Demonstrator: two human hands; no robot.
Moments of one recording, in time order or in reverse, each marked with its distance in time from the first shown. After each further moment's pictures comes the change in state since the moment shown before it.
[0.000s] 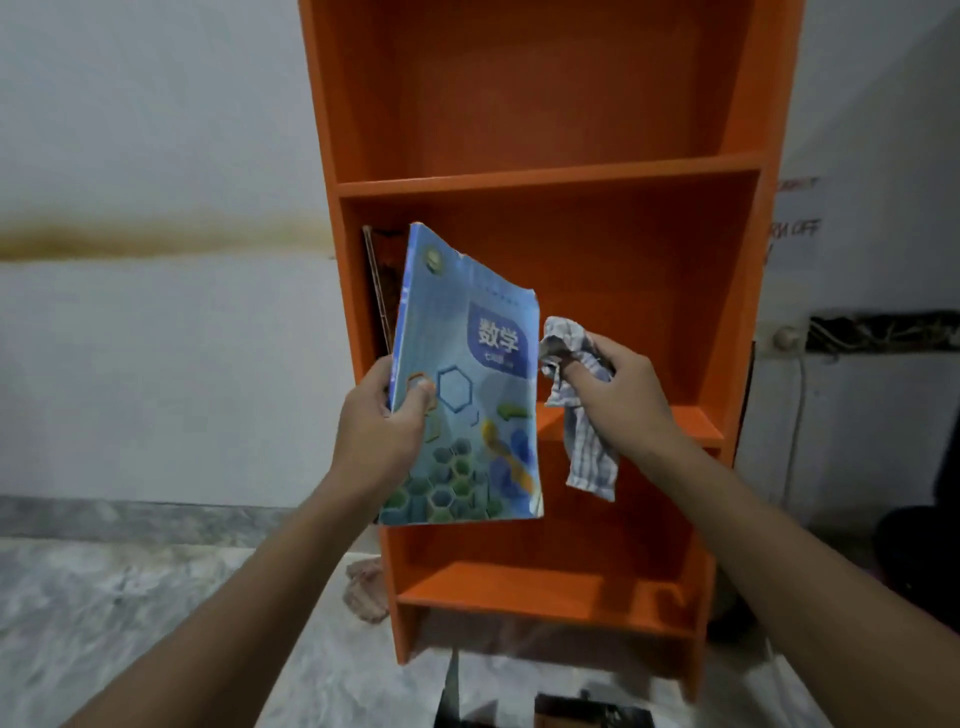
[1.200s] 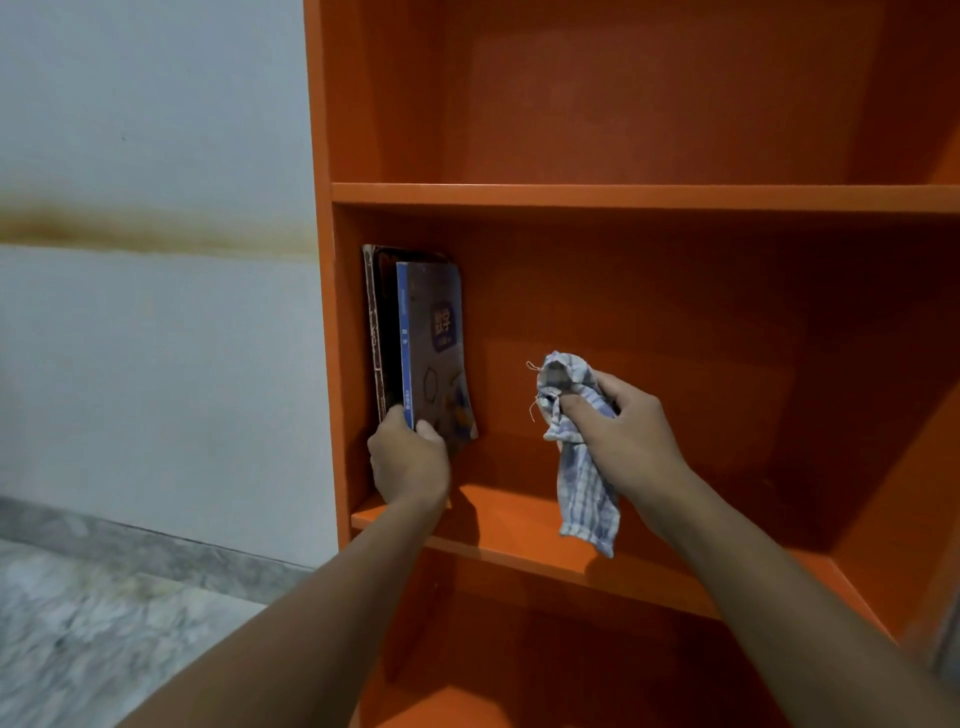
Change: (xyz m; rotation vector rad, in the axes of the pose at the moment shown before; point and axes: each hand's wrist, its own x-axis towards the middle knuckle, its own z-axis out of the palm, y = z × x) left_hand 0.193 -0.157 0.077 0.385 0.548 -0.223; right_hand 0.140 0.043 0.059 0.158 -0.152 0.081
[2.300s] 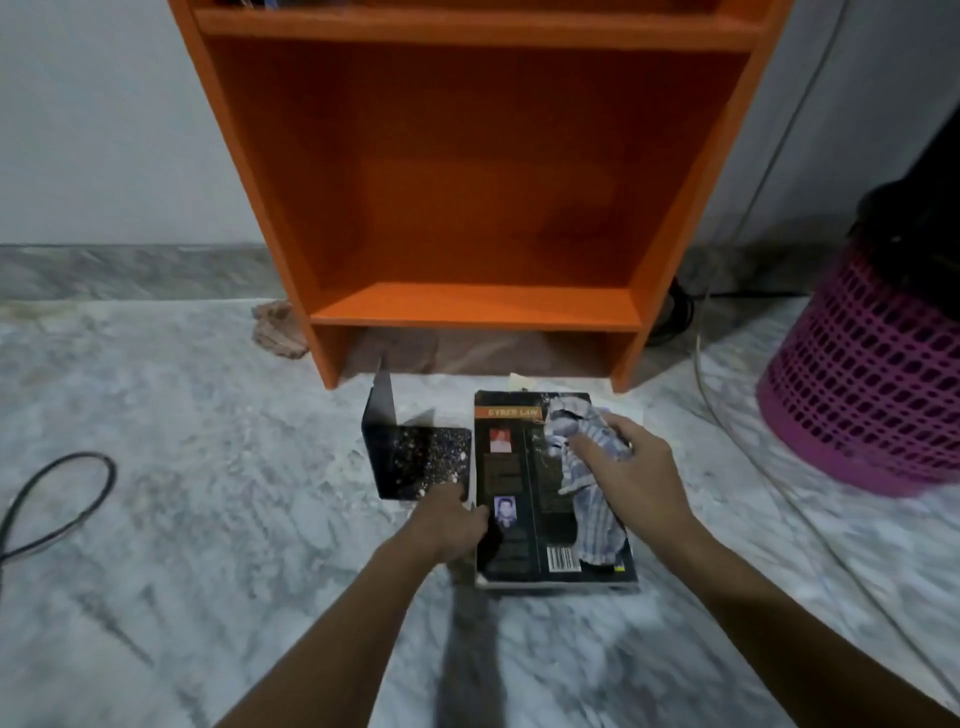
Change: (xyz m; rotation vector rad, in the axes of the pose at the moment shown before) left_hand -0.376 -0.250 -0.150 0.424 -1.378 -0.345; right_hand -0.425 0.234 0.012 -0.245 0.213 0.610
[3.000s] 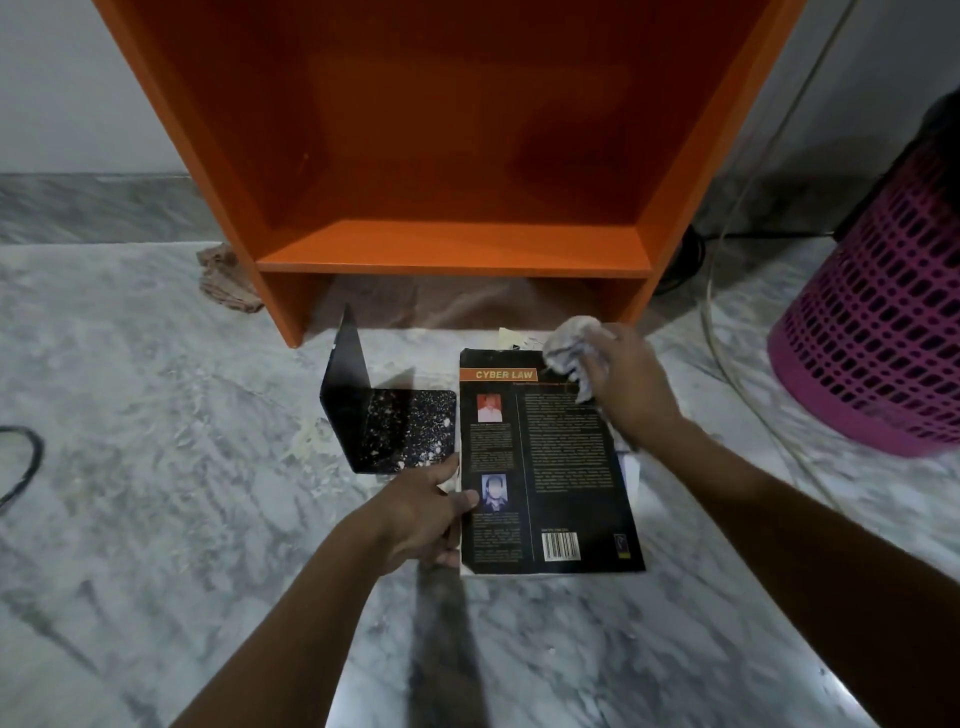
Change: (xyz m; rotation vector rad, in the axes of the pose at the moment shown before) left_hand 0.015 -0.017 0.000 -0.447 -0.237 -0.132; right_hand 0.112 0.053 0.016 -0.575 0.006 -0.338
